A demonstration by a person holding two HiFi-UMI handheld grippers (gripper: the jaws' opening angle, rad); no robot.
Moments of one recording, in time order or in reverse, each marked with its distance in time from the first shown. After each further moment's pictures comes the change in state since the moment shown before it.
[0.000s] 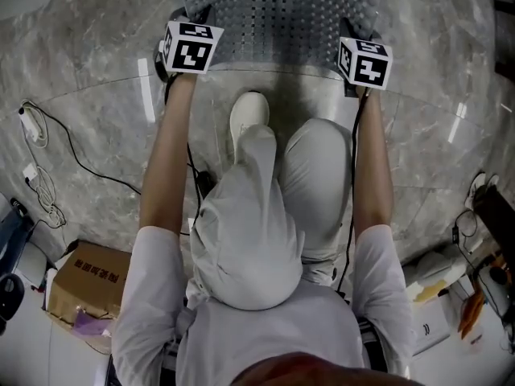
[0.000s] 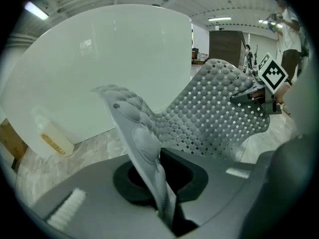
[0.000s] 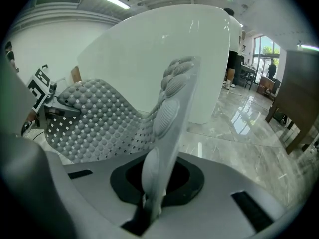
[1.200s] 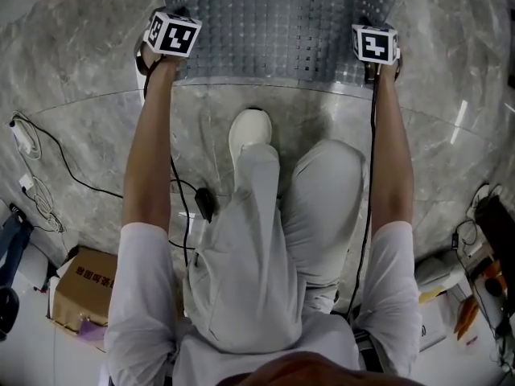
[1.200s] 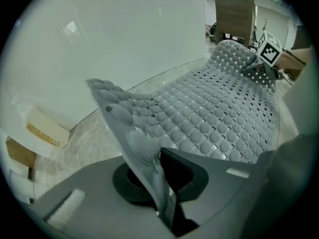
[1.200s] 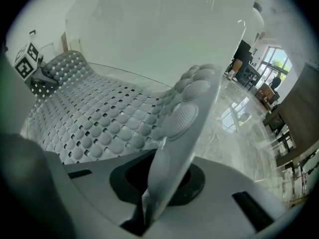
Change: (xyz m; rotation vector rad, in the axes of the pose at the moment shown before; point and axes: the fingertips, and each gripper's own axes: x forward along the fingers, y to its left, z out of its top) left arm 0.117 0.071 -0.094 0.089 0.256 0.063; right arm 0.131 -0.081 -0.069 -0.144 0.255 -0.144
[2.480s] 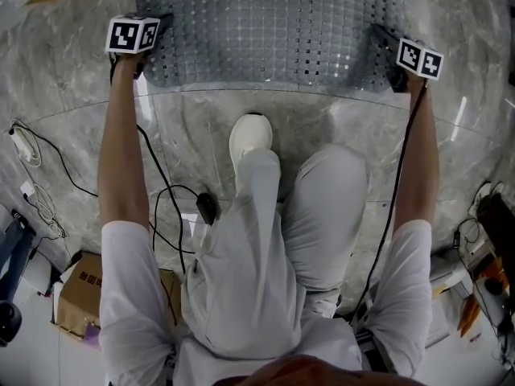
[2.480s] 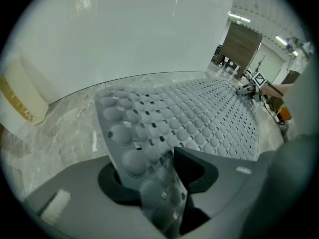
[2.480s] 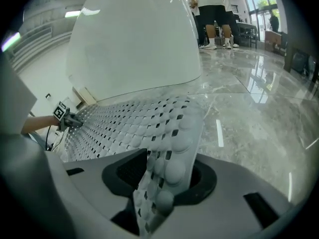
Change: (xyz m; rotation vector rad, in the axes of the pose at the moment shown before) left arm 0.018 0.042 -0.027 -0.168 -0.018 -0.275; right arm 0.009 -0.051 -0.028 0.313 -0.122 0.425
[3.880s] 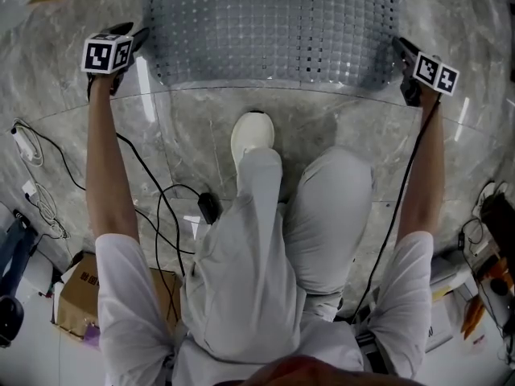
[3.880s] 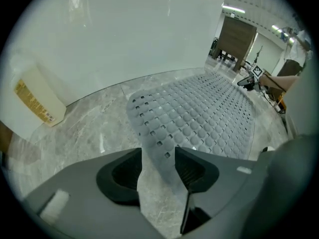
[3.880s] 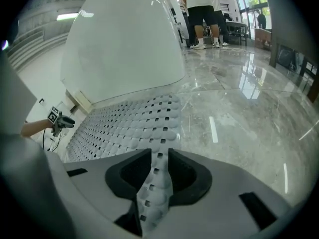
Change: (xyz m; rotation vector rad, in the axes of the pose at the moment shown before) left arm -0.049 0.032 -0.041 0.068 0.039 0.031; right arm -0.046 -0.028 -0.025 0.076 0.004 -0.056
